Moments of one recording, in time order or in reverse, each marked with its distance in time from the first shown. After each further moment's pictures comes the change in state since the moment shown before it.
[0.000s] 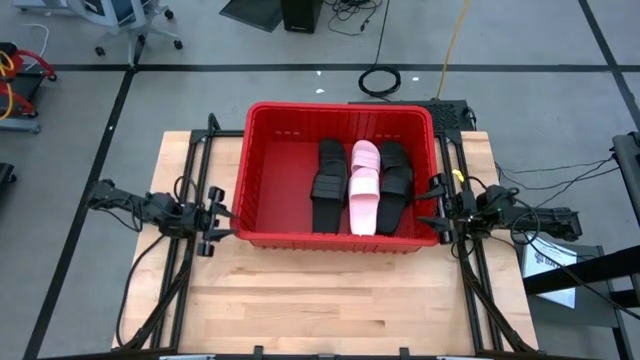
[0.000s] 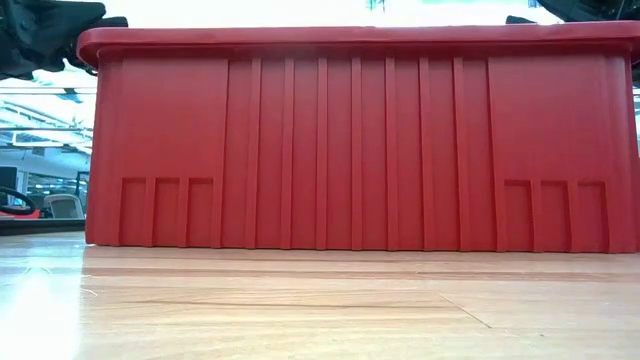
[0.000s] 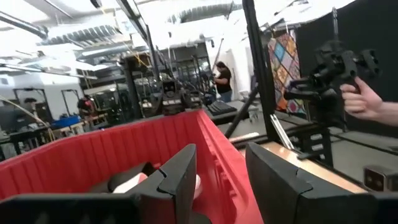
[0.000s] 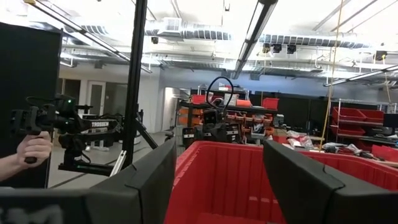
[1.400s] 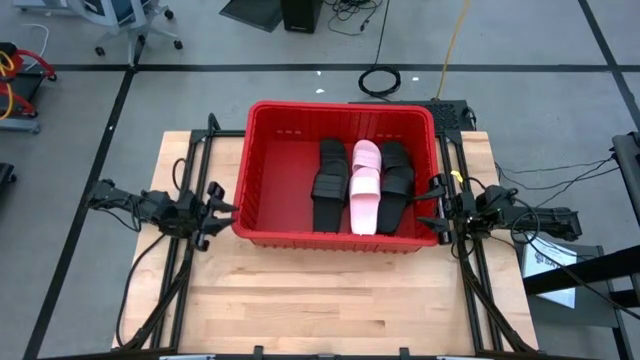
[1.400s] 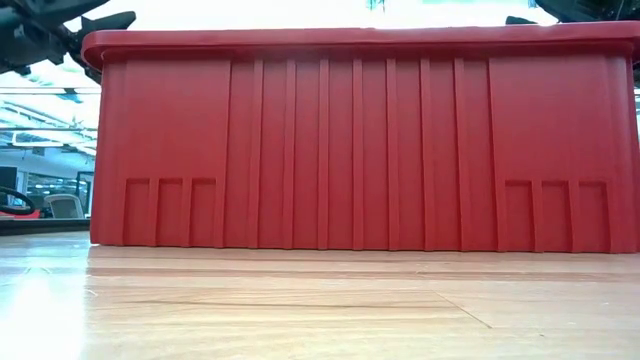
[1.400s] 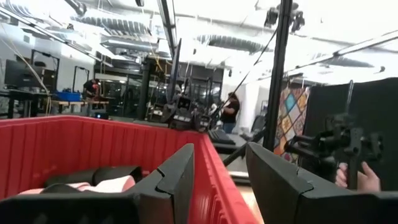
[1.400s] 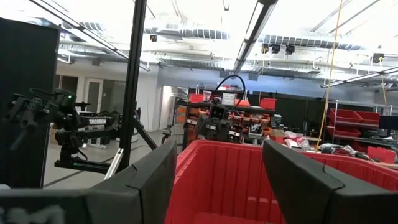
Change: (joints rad) left arm 0.000 0.001 -0.001 0.112 -0.093 -0.303; right arm 0.000 0.001 0.000 -0.039 0.027 -0.041
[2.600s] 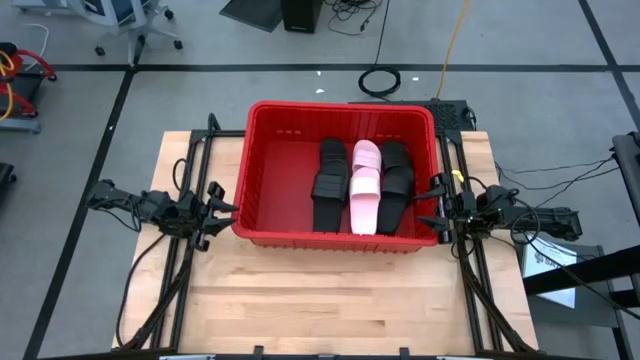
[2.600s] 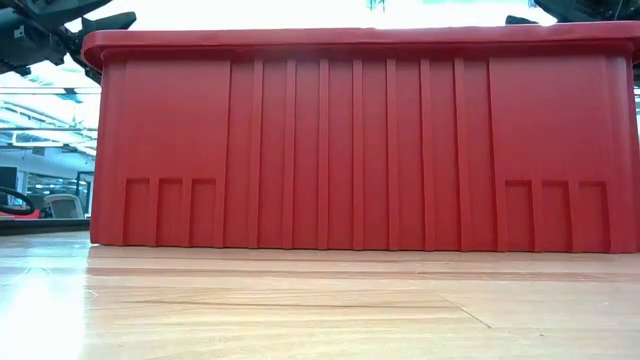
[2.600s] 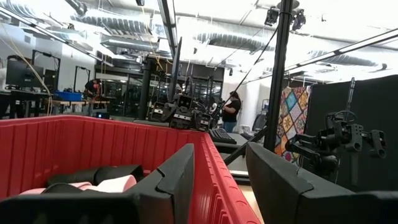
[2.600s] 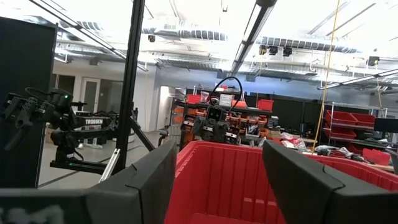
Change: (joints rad) left arm -0.001 0.000 0.000 -0.006 0.000 0.007; right arm 0.000 0.001 0.000 0.050 -0.001 0.000
